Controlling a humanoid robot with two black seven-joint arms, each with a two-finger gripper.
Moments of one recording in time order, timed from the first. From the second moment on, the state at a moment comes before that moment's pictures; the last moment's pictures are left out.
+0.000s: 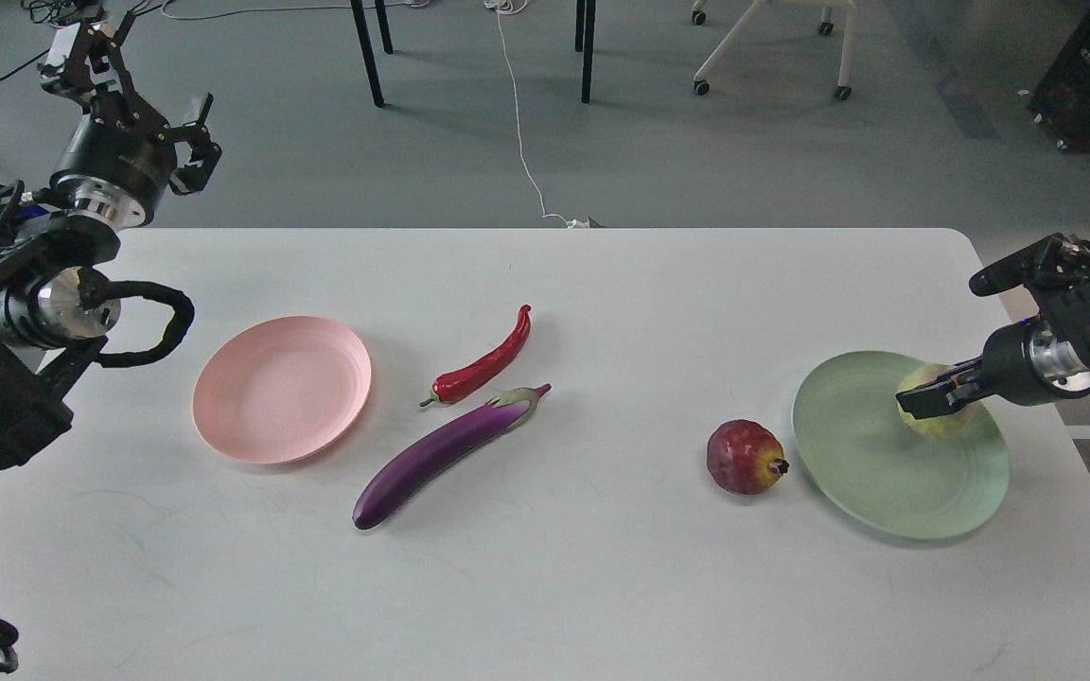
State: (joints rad) left arm -0.84 0.47 -0.66 -0.69 -0.01 -0.23 -0.45; right arm 1.38 -0.67 -0.75 0.92 -1.30 0.30 0.34
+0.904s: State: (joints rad) left arm -0.85 0.48 -0.66 -0.69 -0.01 -0.23 -0.45; right arm 1.56 -0.47 -0.76 1.21 -1.16 0.34 0.34
